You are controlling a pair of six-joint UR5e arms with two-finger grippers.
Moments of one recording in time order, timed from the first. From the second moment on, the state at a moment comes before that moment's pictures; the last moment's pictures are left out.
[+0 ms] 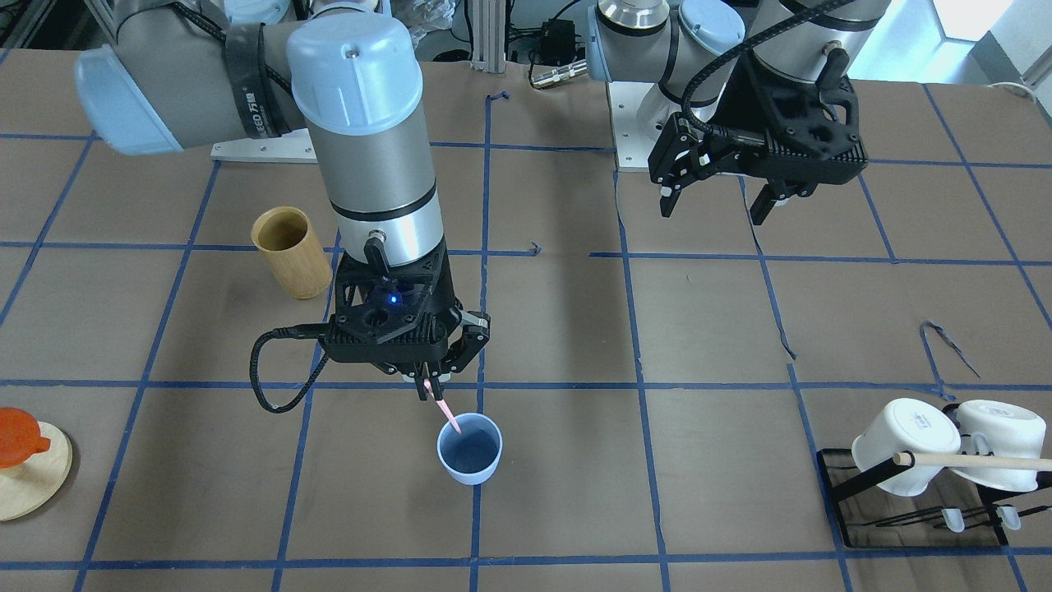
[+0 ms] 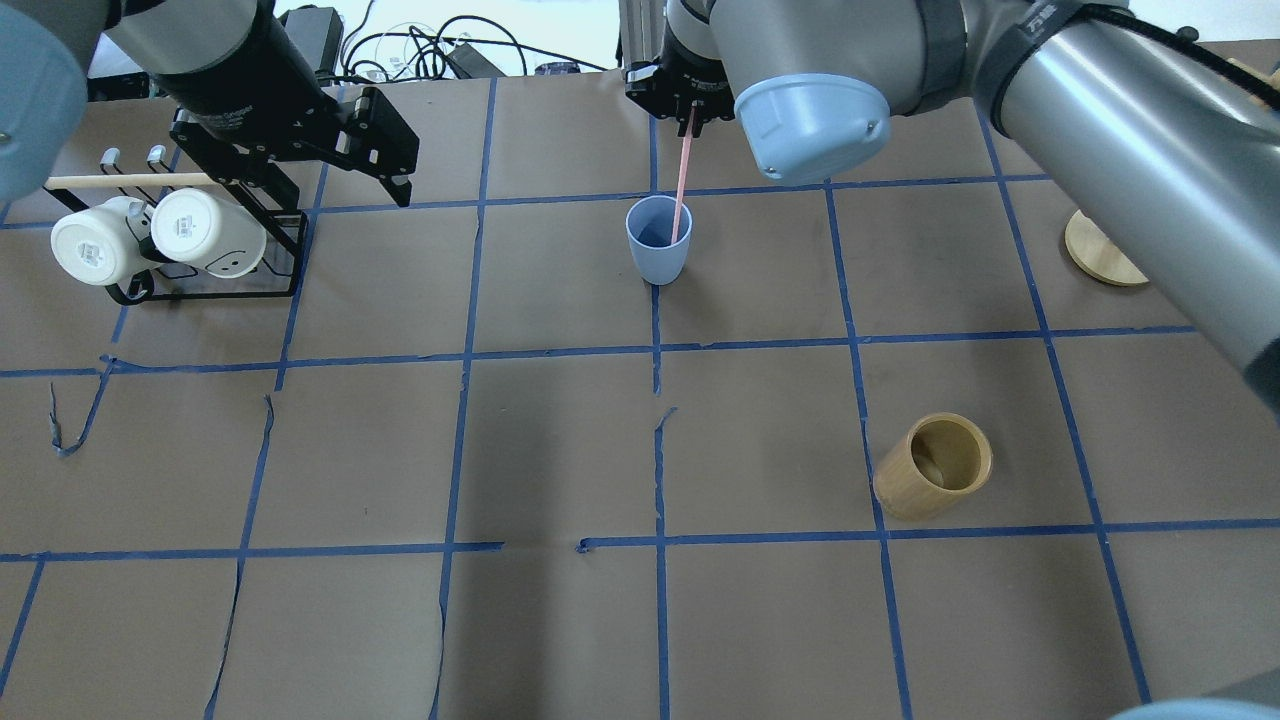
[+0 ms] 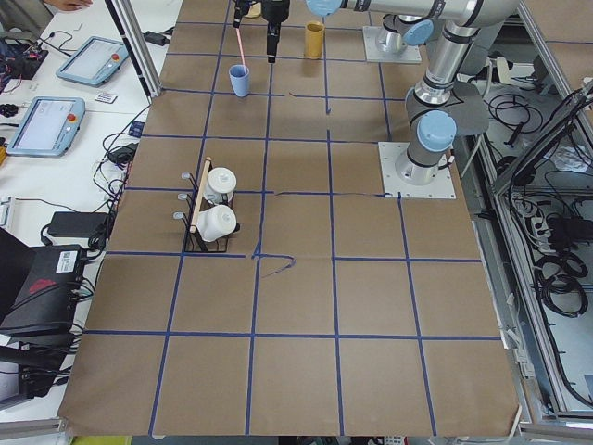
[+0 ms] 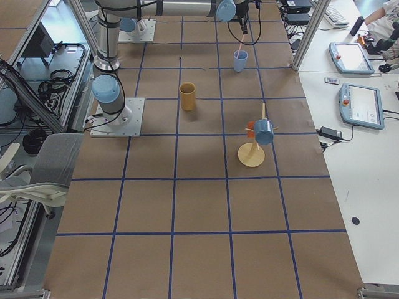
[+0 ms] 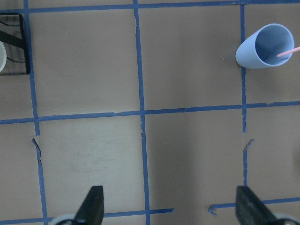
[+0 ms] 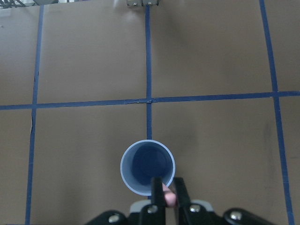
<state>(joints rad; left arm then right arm) -1.58 -1.58 -1.49 -1.56 1.52 0.02 1.86 -1.20 1.38 -2.10 -1.57 0.32</state>
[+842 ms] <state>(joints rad) -1.58 -1.57 -1.49 -1.57 1.52 0.01 1.87 -1.16 1.42 -2.18 -1.57 0.32</state>
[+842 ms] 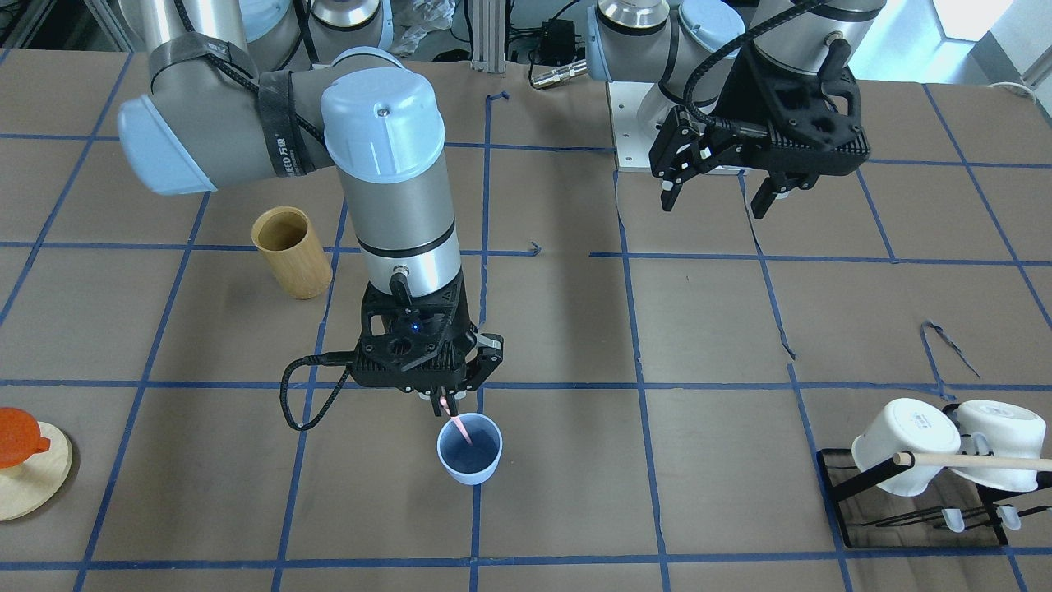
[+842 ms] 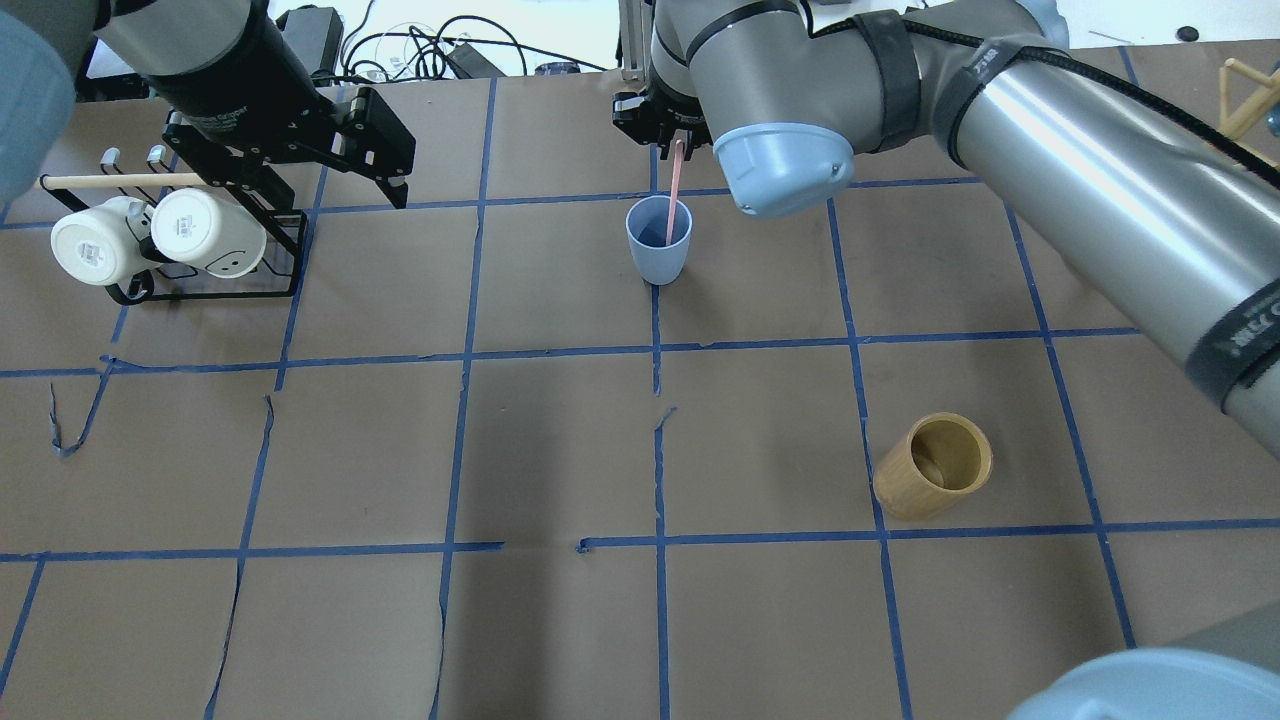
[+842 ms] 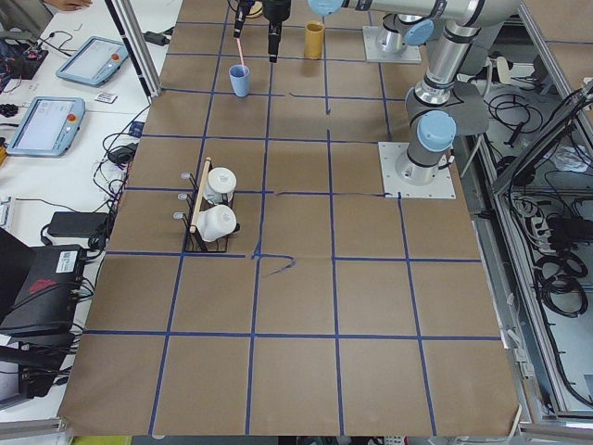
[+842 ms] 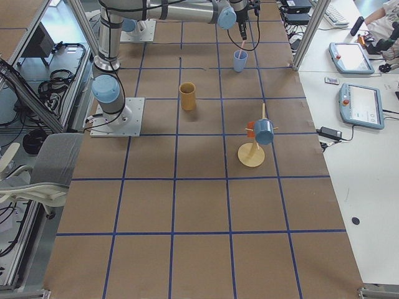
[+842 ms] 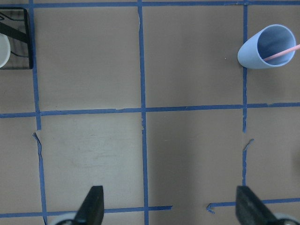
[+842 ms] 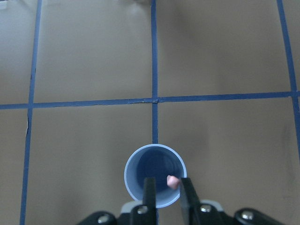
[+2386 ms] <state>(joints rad) -1.58 -1.56 -1.51 -1.57 1.52 0.01 1.62 -1.56 1.41 -1.47 -1.54 -0.02</state>
